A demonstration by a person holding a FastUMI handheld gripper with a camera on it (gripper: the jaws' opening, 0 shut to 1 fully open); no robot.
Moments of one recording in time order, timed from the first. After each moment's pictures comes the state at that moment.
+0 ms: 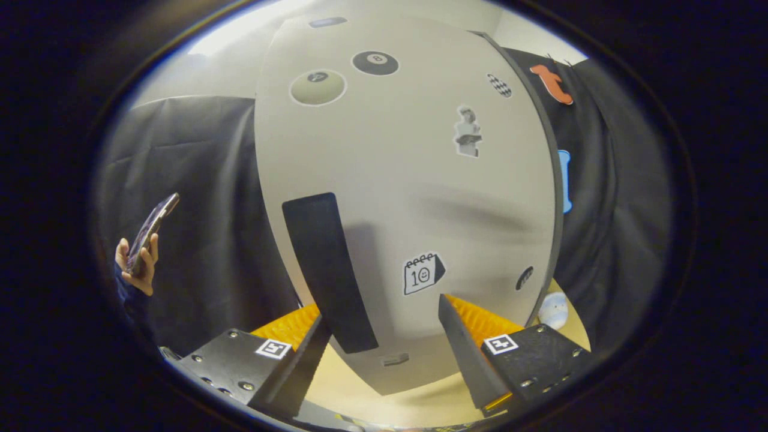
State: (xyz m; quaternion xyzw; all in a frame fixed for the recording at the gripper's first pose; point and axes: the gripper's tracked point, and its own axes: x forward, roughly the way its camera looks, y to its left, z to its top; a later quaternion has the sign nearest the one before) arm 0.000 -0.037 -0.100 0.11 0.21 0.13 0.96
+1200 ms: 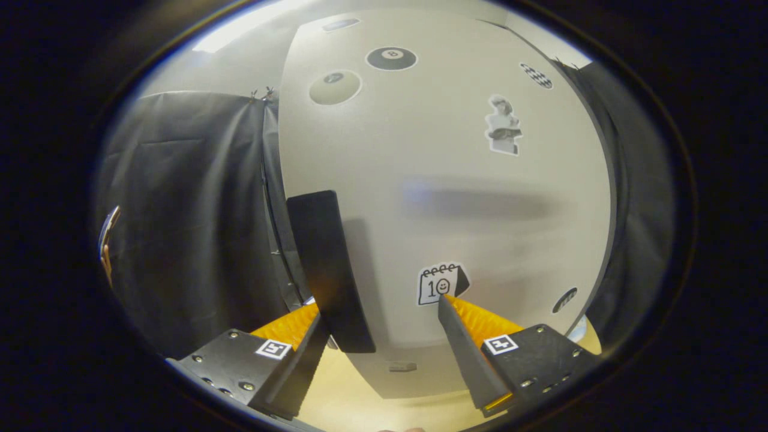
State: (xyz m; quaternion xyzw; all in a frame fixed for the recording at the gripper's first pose) arm 0.018 -0.023 -0.099 0.11 0.19 0.13 0.97
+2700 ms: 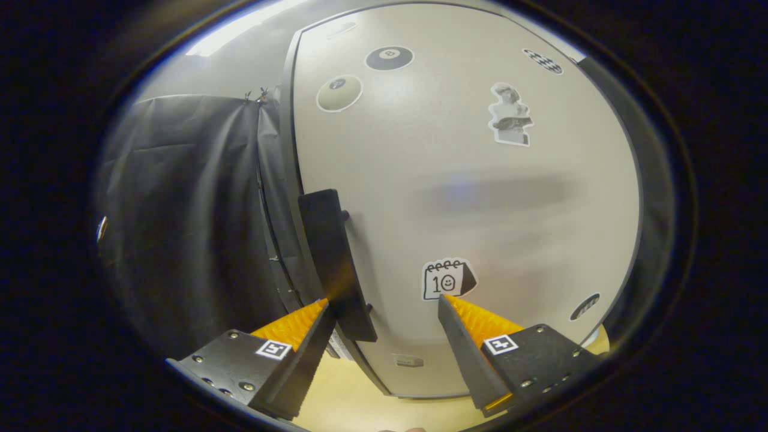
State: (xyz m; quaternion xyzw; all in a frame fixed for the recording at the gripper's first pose) arm 0.019 -0.016 -0.106 0.11 0.19 0.14 0.96
